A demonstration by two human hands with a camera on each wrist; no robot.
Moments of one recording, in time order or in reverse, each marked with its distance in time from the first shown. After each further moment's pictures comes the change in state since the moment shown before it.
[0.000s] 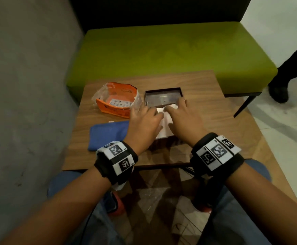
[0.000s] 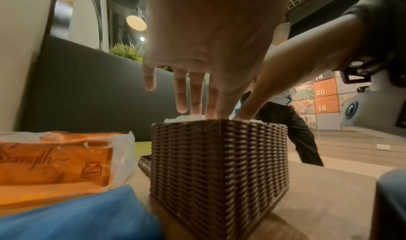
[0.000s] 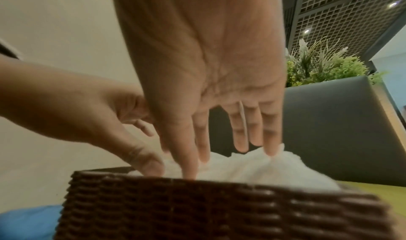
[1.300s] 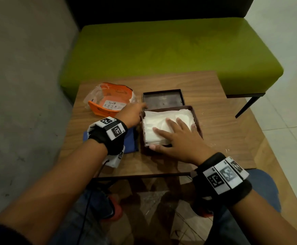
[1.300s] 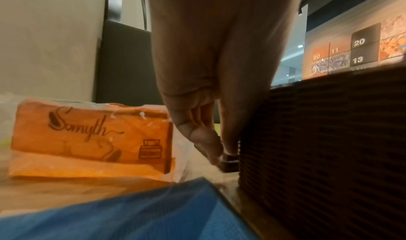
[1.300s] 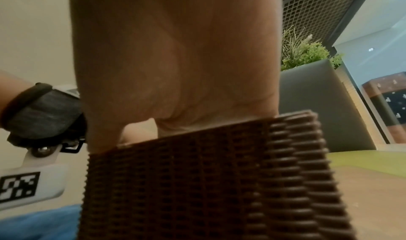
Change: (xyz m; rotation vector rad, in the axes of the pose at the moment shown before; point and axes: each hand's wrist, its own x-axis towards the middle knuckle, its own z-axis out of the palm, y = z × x) left_hand 0.062 -0.065 0.039 -0.454 -0.487 -0.234; right_hand -0.012 0.005 0.012 0.120 -0.451 -0.057
